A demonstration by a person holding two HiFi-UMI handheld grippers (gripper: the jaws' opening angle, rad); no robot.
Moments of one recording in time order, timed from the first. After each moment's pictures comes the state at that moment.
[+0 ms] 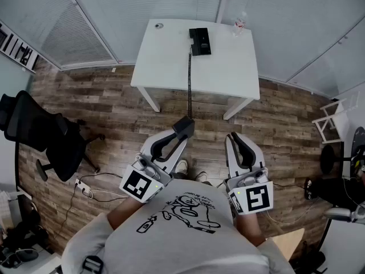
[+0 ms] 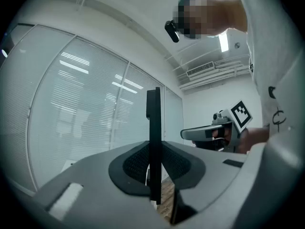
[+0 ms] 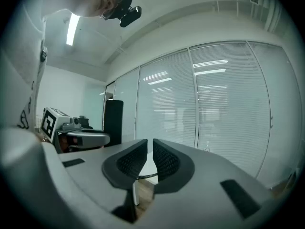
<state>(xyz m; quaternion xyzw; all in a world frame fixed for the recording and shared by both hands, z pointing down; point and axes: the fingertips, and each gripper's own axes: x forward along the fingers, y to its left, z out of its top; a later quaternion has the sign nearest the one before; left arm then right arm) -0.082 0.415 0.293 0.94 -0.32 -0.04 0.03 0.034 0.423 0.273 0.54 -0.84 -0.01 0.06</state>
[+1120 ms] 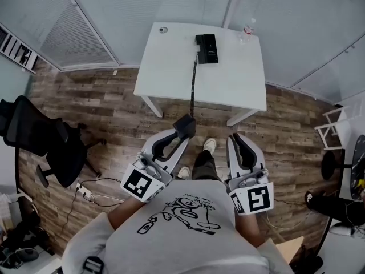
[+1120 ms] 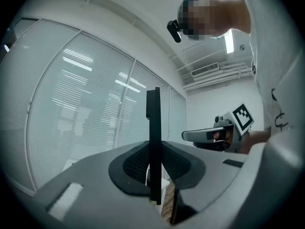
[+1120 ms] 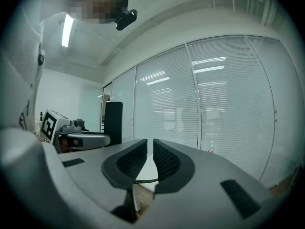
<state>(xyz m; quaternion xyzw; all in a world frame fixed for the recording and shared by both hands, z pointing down) -0.104 0.339 0.307 0.94 -0.32 -0.04 0.03 0.014 0.349 0.289 0.54 -0.84 0.01 0.04</state>
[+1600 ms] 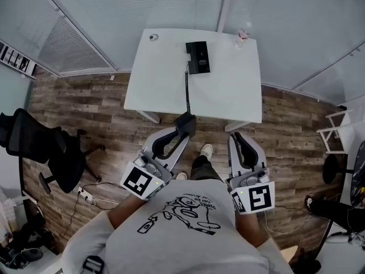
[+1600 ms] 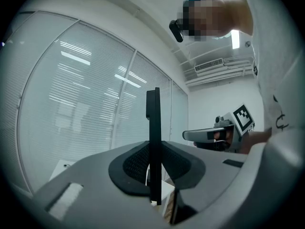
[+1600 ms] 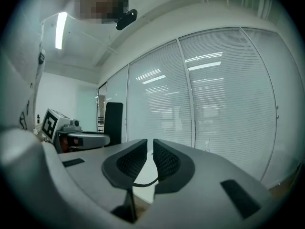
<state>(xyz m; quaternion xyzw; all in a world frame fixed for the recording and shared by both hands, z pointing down) -0.028 0.244 0.308 0.95 -0.32 -0.02 0.05 0.093 0.256 0.294 0.54 -0.84 0.03 0.04</state>
